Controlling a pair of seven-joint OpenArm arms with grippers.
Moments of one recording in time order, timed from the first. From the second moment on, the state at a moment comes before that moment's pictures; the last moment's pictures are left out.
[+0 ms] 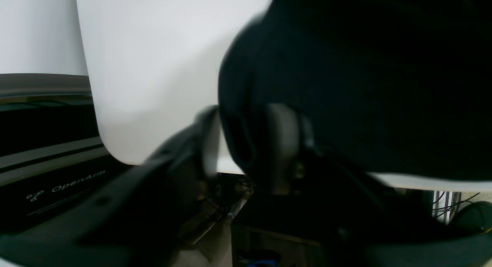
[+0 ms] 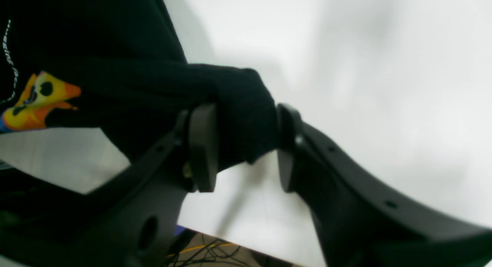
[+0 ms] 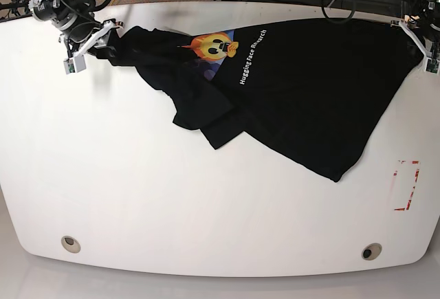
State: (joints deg) left arm 25.2 -13.8 -48.7 111.1 -7.4 -43.2 52.4; right arm -23.6 6.7 38.3 104.3 42.0 40.7 -64.4
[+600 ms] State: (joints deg) left arm 12.7 -13.8 -42.6 110.6 -12.4 -40.4 52.6; right arm -21.0 6.3 34.1 100.1 42.0 40.7 -64.3
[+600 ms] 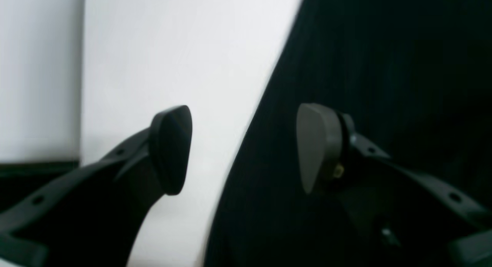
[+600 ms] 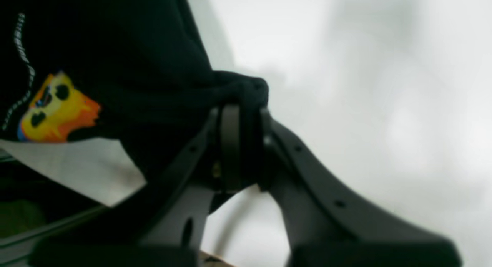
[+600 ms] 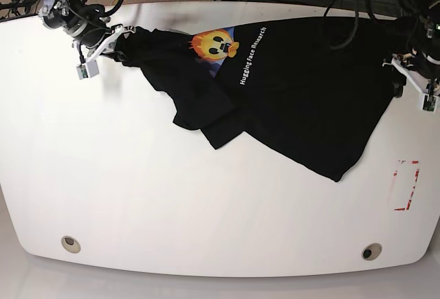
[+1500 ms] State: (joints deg) left arm -22.4 -15.6 -19.7 60.3 -3.1 -29.7 45.0; right arm -18.0 6.2 34.2 97.8 41.3 40.7 -64.2
